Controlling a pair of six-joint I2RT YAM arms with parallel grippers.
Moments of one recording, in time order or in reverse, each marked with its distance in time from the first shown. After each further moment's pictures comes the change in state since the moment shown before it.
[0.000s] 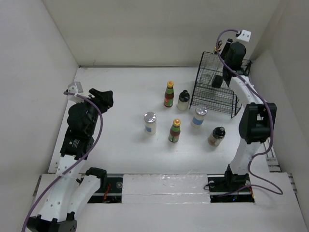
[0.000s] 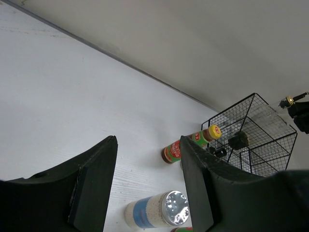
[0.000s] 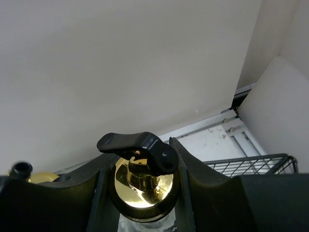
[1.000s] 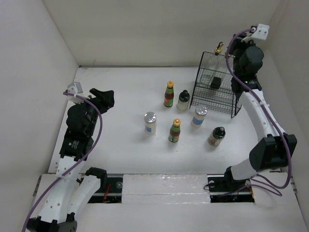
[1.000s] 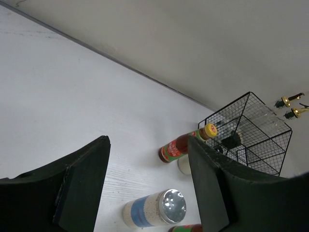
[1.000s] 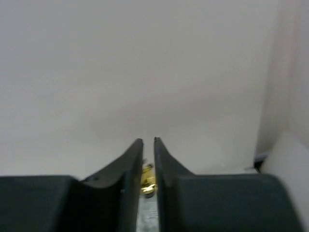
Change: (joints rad) left arm 0.000 -0.014 0.000 0.001 0.015 0.000; right arm 0.053 -0.393 -0.197 0.117 -0.090 -0.029
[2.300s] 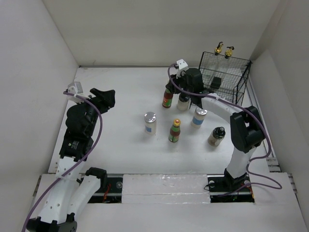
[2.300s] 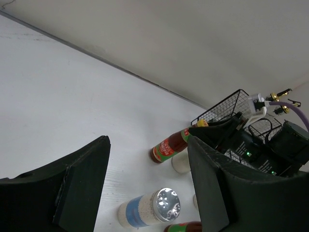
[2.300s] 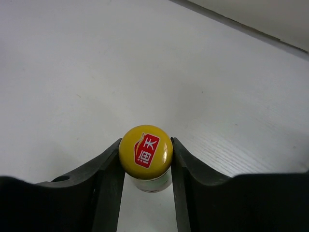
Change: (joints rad) left arm 0.000 -0.005 0.000 0.022 0.035 0.000; right arm 0.367 0.303 -0.152 -0.172 -0.465 -0.036
